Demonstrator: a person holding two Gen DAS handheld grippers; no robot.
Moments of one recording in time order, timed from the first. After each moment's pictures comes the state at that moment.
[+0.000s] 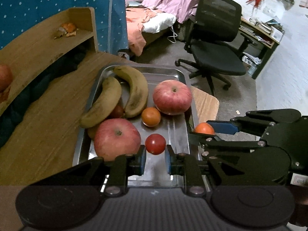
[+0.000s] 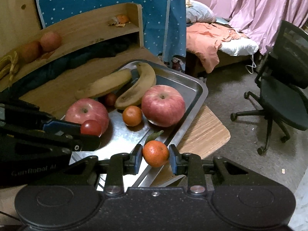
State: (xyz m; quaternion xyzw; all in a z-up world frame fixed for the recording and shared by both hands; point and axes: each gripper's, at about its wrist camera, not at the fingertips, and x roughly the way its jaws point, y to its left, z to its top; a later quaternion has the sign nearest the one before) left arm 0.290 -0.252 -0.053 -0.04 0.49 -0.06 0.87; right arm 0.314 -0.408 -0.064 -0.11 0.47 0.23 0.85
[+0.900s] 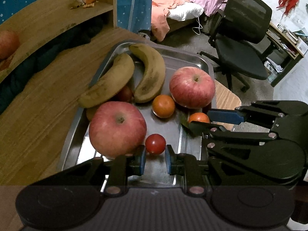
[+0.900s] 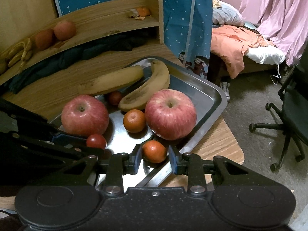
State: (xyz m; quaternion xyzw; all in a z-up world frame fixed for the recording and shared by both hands) left arm 0.312 -0.252 -0.085 -0.09 0.54 0.01 0.84; right arm 0.351 -0.404 -0.083 -0.13 0.47 0.31 0.82
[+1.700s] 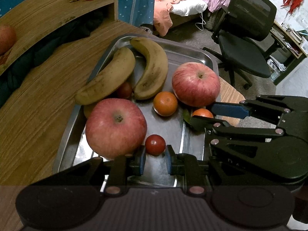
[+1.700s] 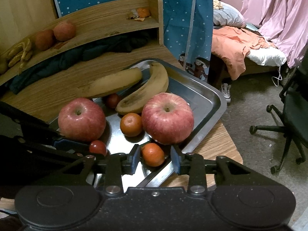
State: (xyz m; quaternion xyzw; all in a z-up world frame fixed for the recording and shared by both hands) left arm 0.320 -0.253 -0.092 -0.09 0.55 0.01 0.83; right arm 0.358 -0.405 -0.084 -0.13 0.46 0.31 0.82
